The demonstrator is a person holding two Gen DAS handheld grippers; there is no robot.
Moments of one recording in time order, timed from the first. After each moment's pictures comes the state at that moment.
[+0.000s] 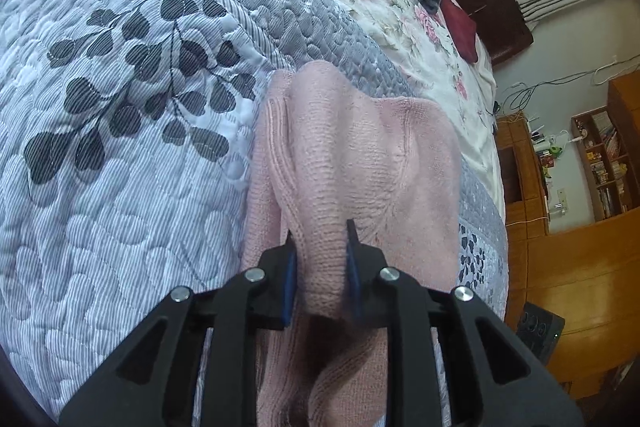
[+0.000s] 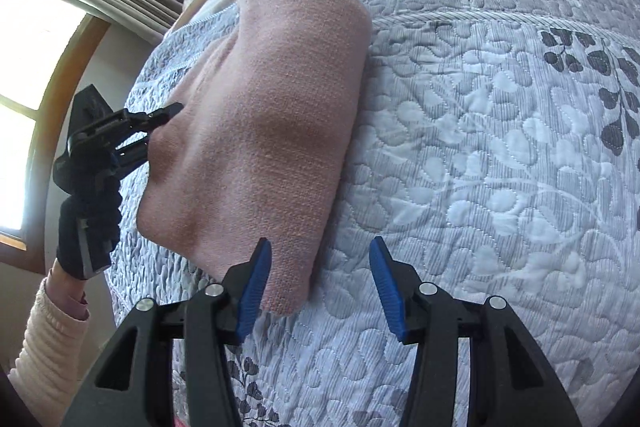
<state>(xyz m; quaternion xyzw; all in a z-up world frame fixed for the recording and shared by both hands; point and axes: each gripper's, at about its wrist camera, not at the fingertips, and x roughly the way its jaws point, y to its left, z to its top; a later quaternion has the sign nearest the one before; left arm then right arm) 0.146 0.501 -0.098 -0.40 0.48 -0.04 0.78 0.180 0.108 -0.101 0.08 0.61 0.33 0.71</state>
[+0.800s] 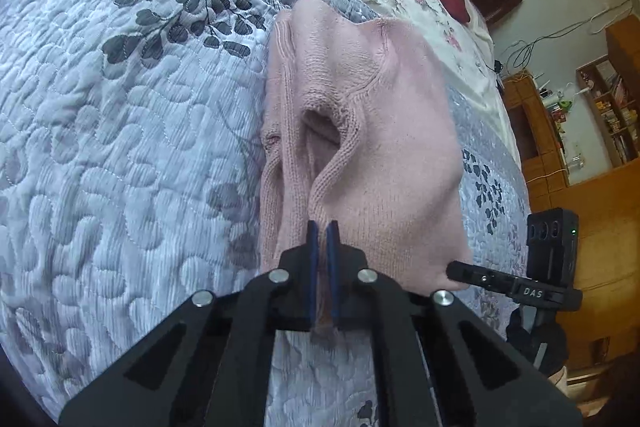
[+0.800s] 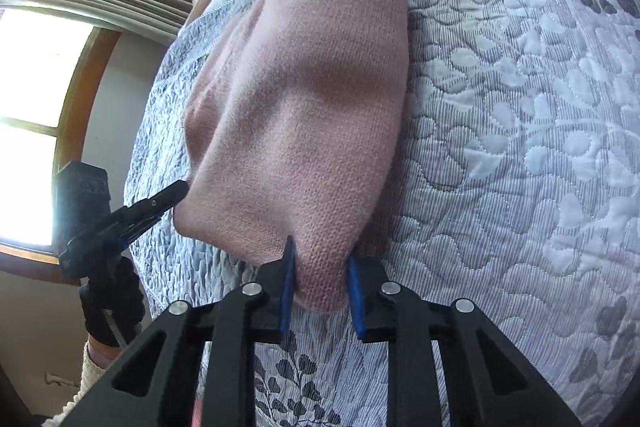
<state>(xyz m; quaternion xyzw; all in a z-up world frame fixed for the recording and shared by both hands) 0.050 0.465 -0.083 -0.31 0.51 -0.04 0.80 0.158 0.129 -0.116 0.14 0.64 0.35 0.67</state>
